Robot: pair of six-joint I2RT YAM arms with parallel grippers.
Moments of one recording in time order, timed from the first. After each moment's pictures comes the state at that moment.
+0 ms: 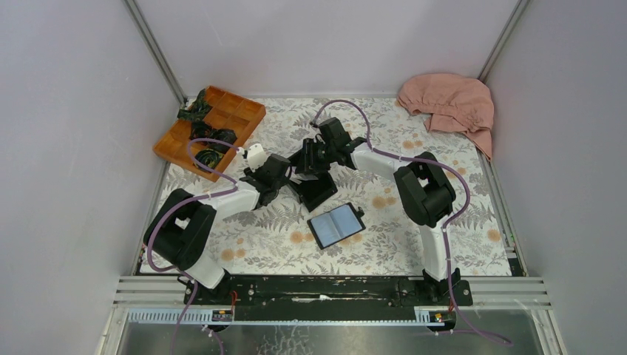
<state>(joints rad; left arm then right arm) -0.52 1.58 0.77 -0.07 -0.58 -0.85 0.64 2.09 1.50 -0.19 -0.39 0.61</state>
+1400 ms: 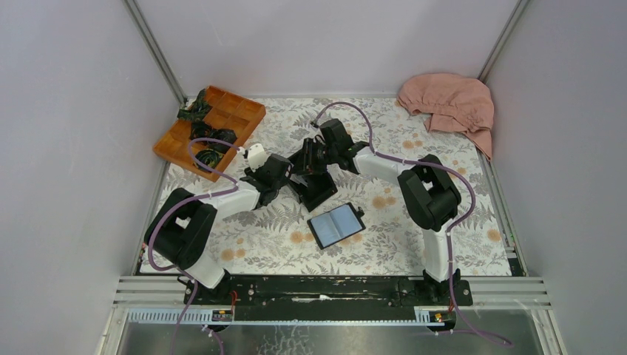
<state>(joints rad) -0.52 1.59 0.77 -0.06 -0.57 -0.85 0.65 2.04 1.42 -0.07 -0.46 0.75</state>
